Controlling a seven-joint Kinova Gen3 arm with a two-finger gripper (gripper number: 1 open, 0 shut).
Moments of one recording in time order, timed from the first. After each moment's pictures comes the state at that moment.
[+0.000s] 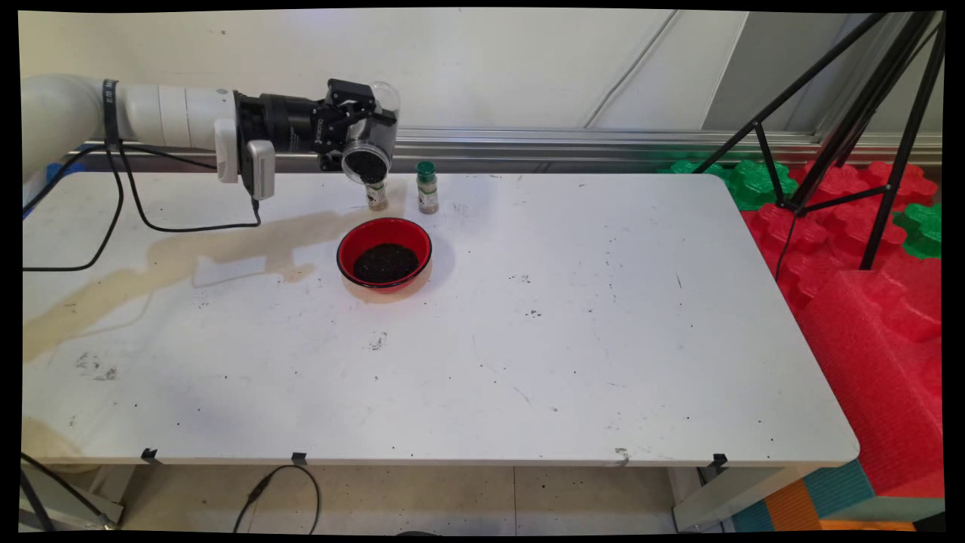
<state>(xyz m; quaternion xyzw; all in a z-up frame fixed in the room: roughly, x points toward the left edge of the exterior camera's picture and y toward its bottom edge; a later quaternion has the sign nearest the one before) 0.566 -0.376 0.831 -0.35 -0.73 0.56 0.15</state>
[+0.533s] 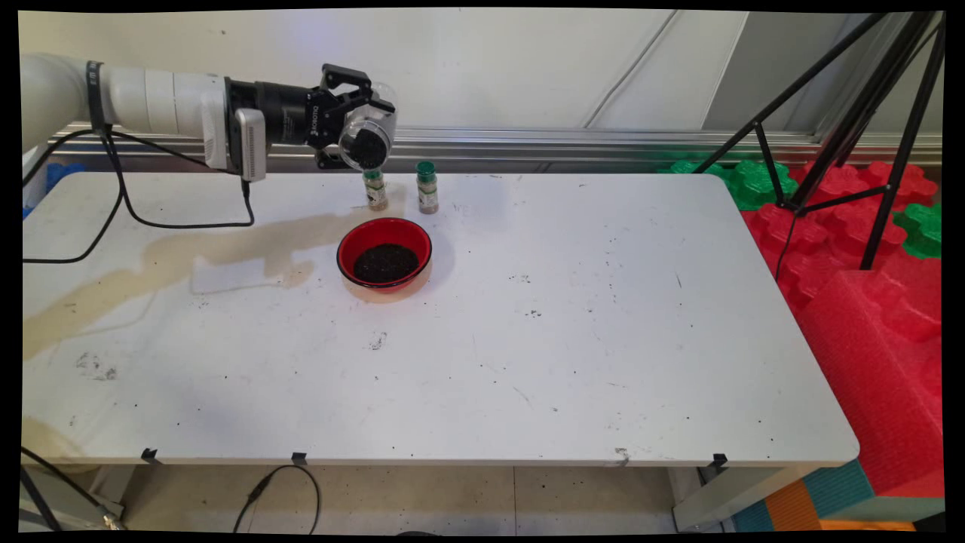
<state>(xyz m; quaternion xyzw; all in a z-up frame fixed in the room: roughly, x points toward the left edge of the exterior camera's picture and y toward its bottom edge) 0.559 -0.367 0.855 -0.28 -0.77 0.54 0.22</state>
